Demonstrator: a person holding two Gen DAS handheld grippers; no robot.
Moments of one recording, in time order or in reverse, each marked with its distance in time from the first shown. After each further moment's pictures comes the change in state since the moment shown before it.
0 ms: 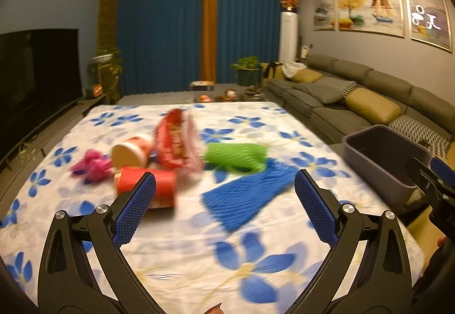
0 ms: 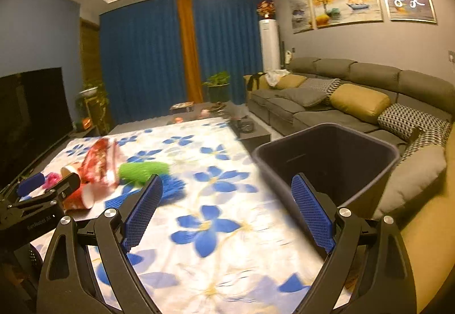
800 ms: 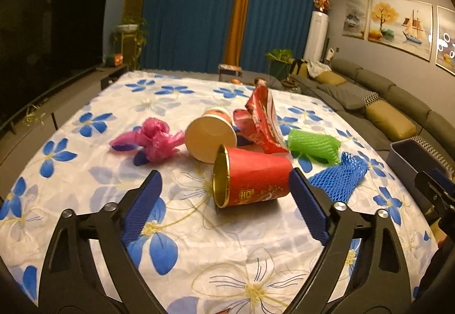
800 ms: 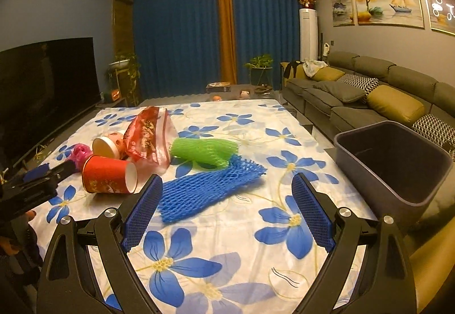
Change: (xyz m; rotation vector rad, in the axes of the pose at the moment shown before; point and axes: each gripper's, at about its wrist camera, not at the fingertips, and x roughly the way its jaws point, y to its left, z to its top) left arm 0.038 0.142 -0.017 -0.143 0.087 0.011; right arm 0.046 0.093 -0.014 -0.100 0.084 0.124
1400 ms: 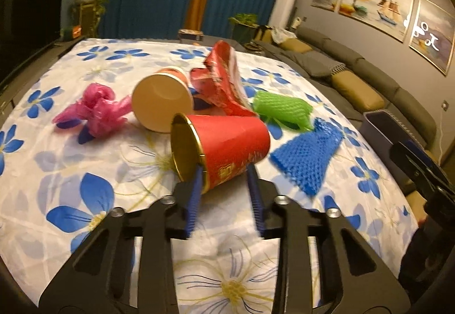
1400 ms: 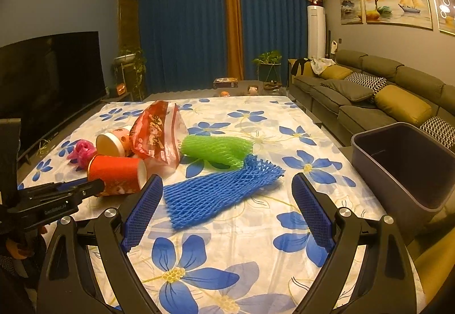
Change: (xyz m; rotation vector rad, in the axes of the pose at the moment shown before) left arm 0.039 -0.011 -0.010 0.041 0.188 -0.222; right arm 0.020 0.014 0.003 -0.016 0.023 0.025
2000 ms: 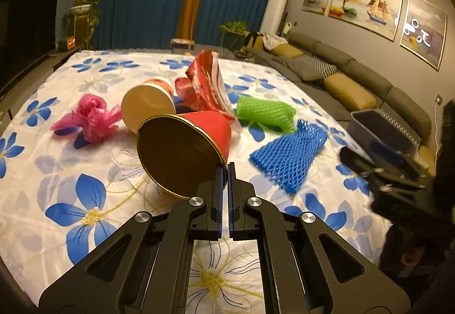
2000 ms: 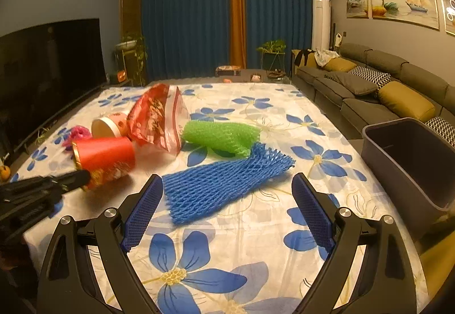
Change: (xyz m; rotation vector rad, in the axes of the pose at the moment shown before) left arm -0.020 -0.022 -0.007 0.025 -0.064 -0.004; right arm 0.031 0.008 -0.006 -0.031 0.080 -0.006
